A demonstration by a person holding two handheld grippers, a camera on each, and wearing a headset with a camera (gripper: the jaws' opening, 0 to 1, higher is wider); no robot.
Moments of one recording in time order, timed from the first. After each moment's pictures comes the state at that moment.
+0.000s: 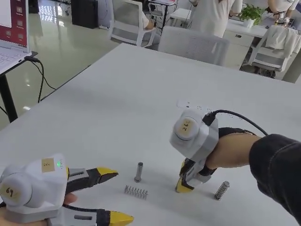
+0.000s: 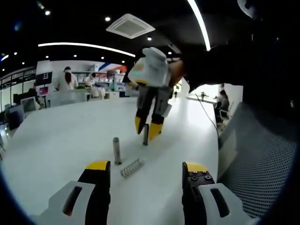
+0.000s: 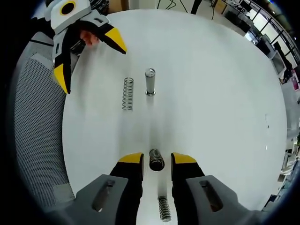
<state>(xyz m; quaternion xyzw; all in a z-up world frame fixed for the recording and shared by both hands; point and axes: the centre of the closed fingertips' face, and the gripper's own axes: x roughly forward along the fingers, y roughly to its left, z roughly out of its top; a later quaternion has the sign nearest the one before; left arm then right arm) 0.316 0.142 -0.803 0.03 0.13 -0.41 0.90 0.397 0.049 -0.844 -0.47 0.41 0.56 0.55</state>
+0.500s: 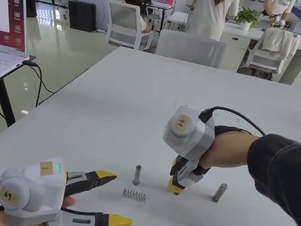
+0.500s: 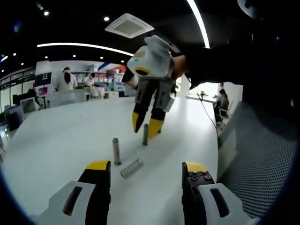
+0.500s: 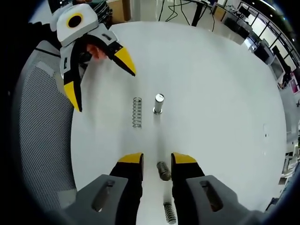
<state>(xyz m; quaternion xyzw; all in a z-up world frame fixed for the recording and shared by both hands) 0.316 0.141 -0.802 0.03 0.13 -0.42 0.90 0.381 0.075 -0.826 -0.44 0.39 0.58 0.56</state>
